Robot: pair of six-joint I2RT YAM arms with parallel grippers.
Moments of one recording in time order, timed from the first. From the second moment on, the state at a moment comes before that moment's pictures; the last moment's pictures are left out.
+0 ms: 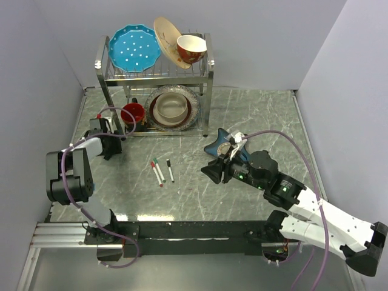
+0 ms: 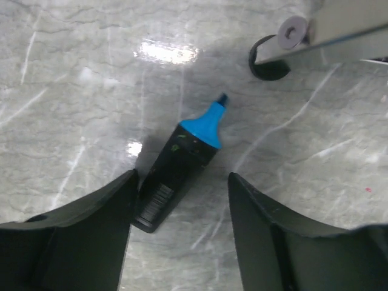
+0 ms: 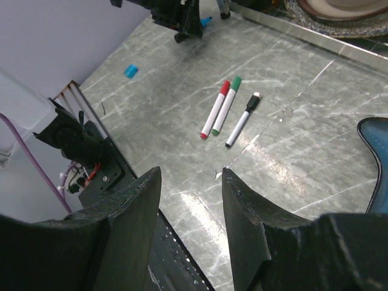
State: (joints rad) left arm 0.15 1.66 0.88 -0.18 -0.04 -0.01; right arm 0.90 0.76 0.71 -0.18 -0.06 0.41
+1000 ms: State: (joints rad) left arm 0.05 1.36 0.80 -0.29 -0.13 -0.18; right arm 0.90 0.59 0.71 -0.29 -0.03 0.44
